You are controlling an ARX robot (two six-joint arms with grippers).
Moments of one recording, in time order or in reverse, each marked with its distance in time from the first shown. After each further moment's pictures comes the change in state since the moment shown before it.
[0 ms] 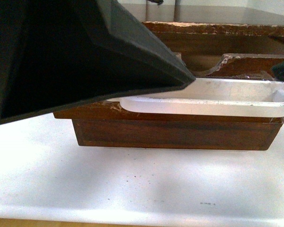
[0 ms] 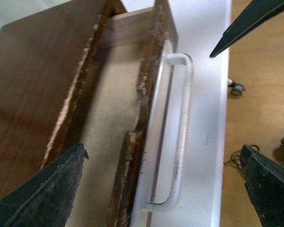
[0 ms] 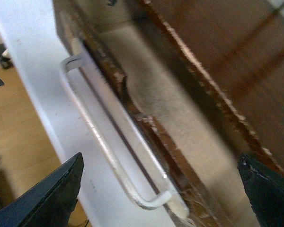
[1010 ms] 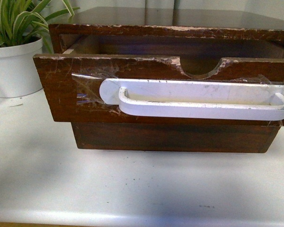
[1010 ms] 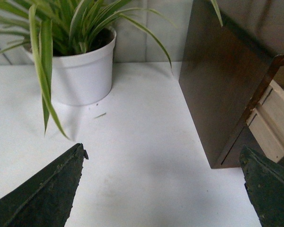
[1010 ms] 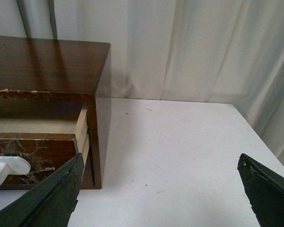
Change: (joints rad) left arm 0.535 -0.541 -0.644 0.476 -0.418 -0.829; right arm -0.361 -0.700 -0.518 0.298 0.386 0.589
